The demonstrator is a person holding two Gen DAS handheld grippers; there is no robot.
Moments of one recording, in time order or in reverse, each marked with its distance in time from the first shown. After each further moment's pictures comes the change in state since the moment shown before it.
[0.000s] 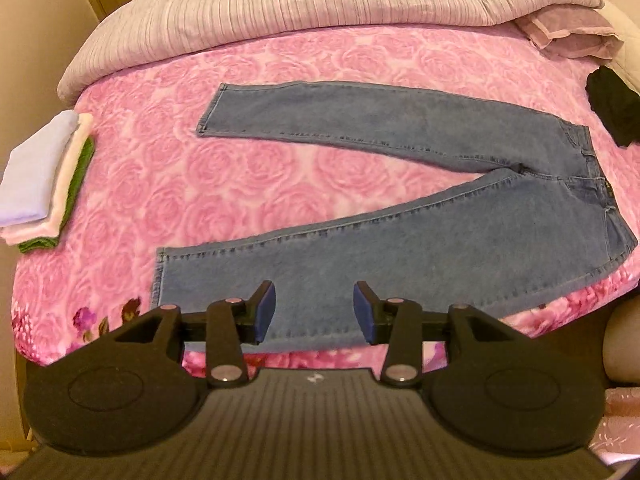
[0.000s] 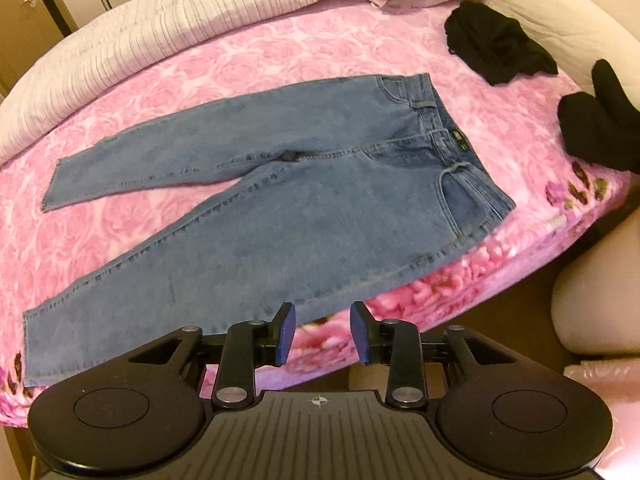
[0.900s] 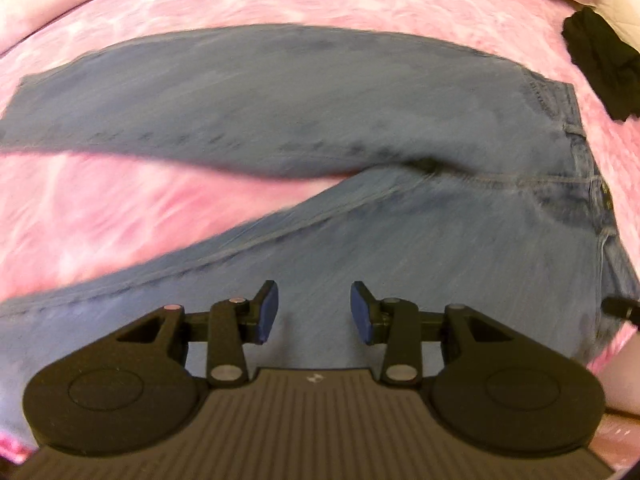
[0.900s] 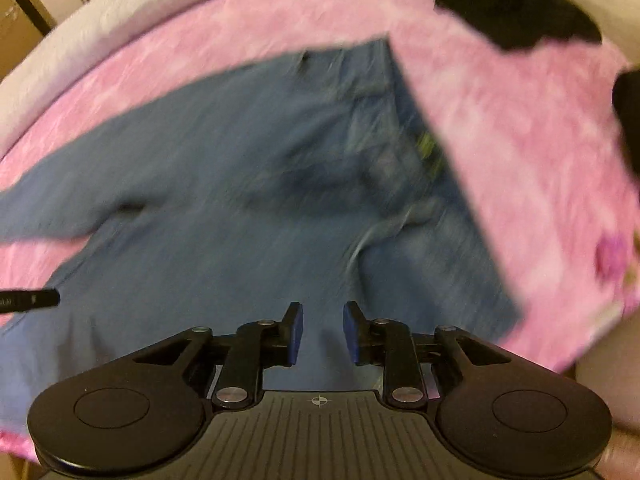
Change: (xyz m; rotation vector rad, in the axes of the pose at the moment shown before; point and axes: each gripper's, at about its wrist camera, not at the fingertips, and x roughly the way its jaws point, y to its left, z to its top) left arm 0.229 -0.237 0.087 0.039 0.156 -0.125; right arm 0.198 -0.177 0.097 0.006 0.060 0.104
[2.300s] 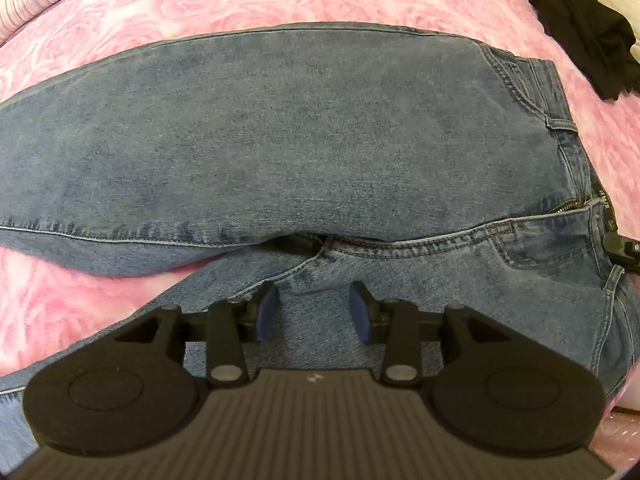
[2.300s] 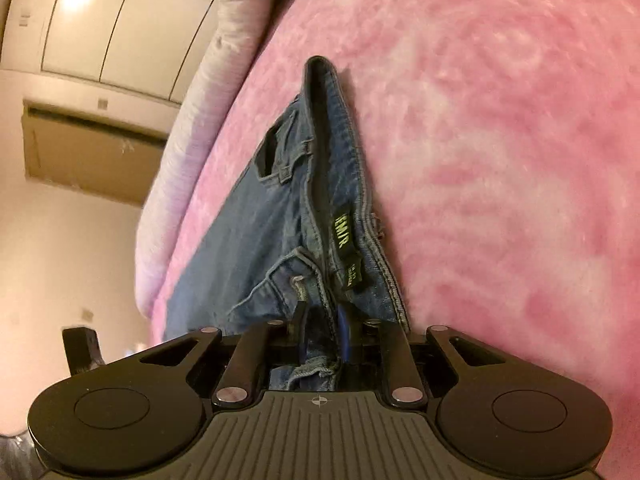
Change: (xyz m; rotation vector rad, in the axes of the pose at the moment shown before) left arm 0.093 -0.112 0.073 0.117 -0.010 -0.079; right arm 0.104 -0.207 0.081 0.254 -0.063 0.722
